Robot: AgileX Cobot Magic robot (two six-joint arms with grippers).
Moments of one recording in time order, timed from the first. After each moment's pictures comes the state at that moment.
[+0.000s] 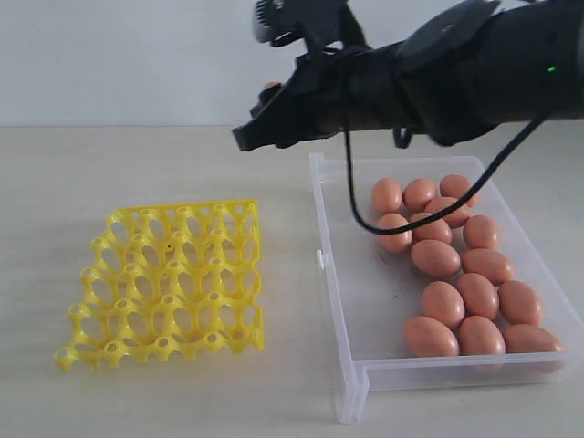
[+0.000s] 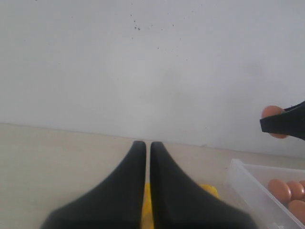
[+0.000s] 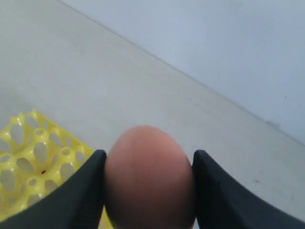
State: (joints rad) left arm -0.12 0.00 0.00 -0.39 0.02 0.19; right arm 0.66 1.75 -1.19 1.13 -0.02 -1.24
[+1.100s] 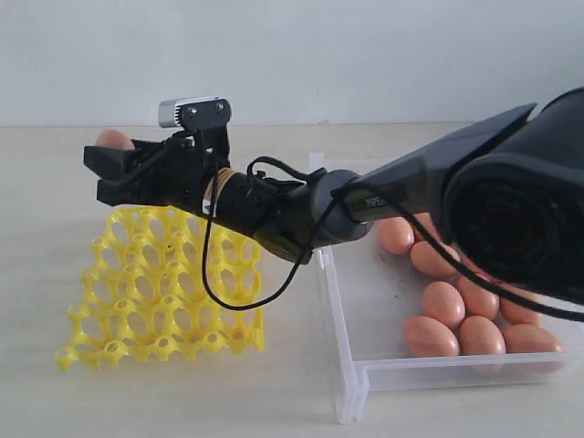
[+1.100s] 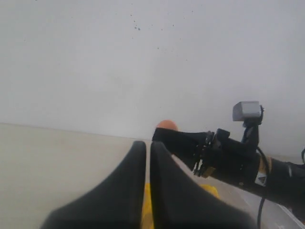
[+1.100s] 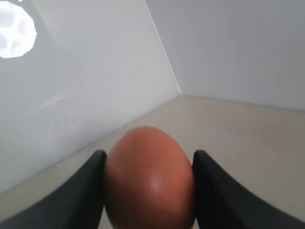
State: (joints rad) left arm -0.12 0.00 0.00 -0.39 0.02 0.19; right arm 0.76 2.41 -1.55 -0.49 -0.92 0.73
